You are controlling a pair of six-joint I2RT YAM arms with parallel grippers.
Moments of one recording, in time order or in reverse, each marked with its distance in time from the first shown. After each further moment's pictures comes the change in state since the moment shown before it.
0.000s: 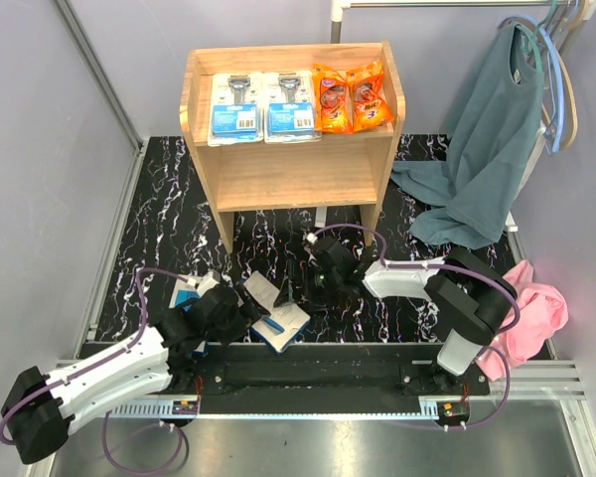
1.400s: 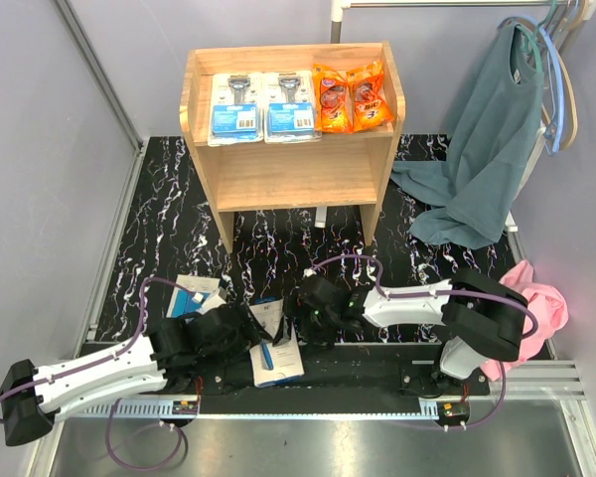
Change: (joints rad) left arm -0.230 -0.125 -0.029 -0.148 0.030 -0.134; right arm 0.264 -0.117 -0.083 -0.146 0.151 0.303
